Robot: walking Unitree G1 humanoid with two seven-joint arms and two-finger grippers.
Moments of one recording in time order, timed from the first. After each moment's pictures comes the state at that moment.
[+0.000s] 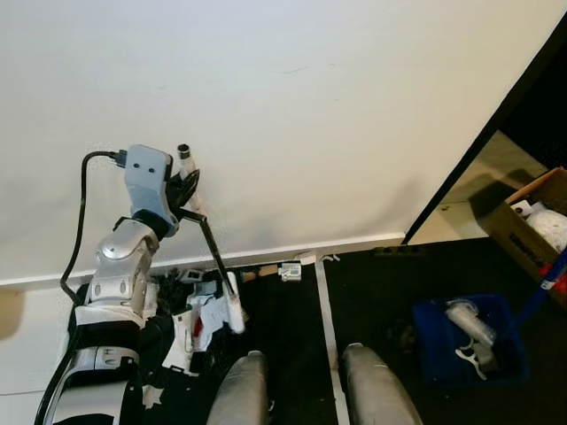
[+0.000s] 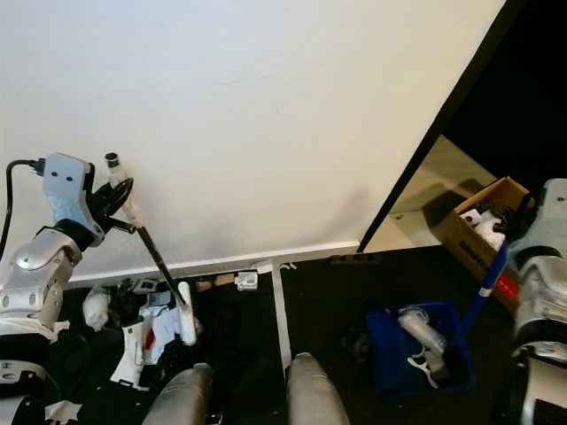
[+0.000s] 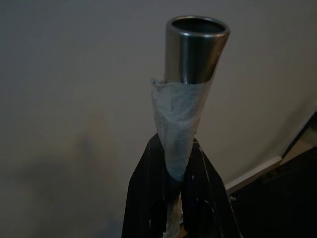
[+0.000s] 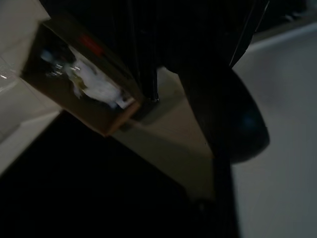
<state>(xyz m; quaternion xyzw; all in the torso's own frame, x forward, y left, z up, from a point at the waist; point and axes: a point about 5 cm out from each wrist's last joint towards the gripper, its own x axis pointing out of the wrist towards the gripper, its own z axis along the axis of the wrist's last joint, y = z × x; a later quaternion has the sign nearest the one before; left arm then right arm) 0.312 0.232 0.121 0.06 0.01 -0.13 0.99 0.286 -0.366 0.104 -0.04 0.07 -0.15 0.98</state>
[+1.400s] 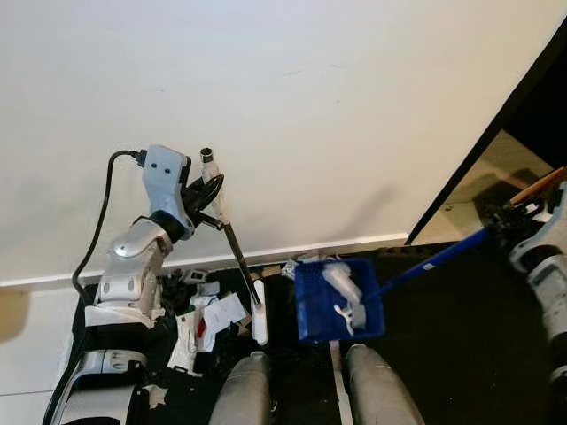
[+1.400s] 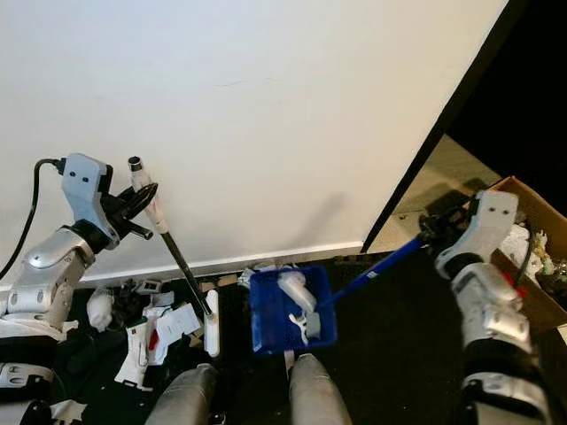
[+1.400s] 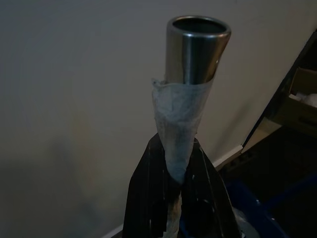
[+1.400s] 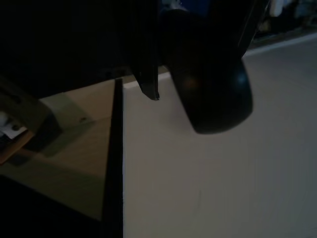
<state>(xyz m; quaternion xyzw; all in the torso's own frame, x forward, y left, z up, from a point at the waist) 0.311 0.211 0.120 0.04 0.03 -0.22 0.98 0.285 -0.321 0.086 0.07 0.14 -0.03 0.99</state>
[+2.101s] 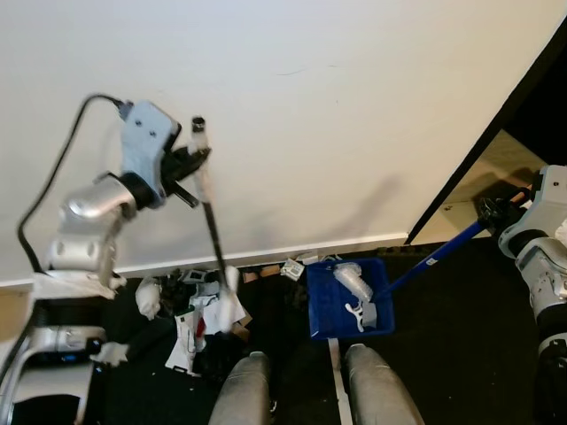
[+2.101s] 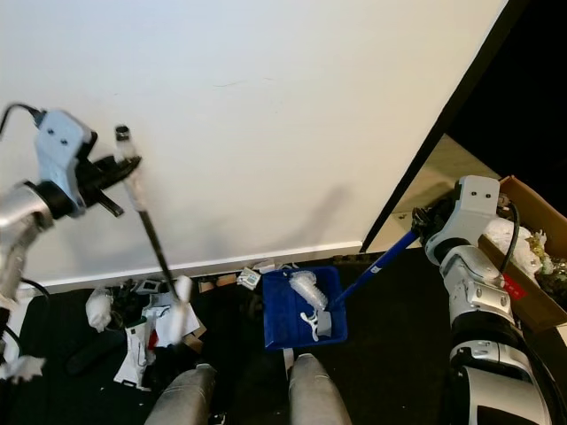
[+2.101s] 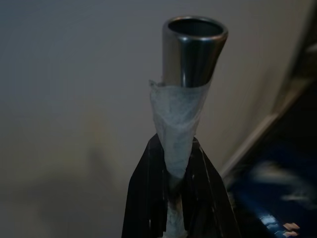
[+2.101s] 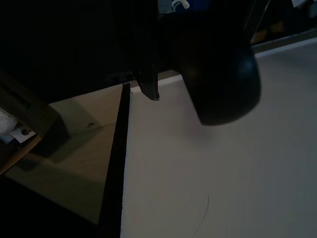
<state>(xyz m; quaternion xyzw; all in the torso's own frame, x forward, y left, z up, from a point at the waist) 0.330 0.248 0.204 0.21 0.02 -0.23 0.95 0.311 -0.303 0.083 0.05 0.15 -0.05 0.99</state>
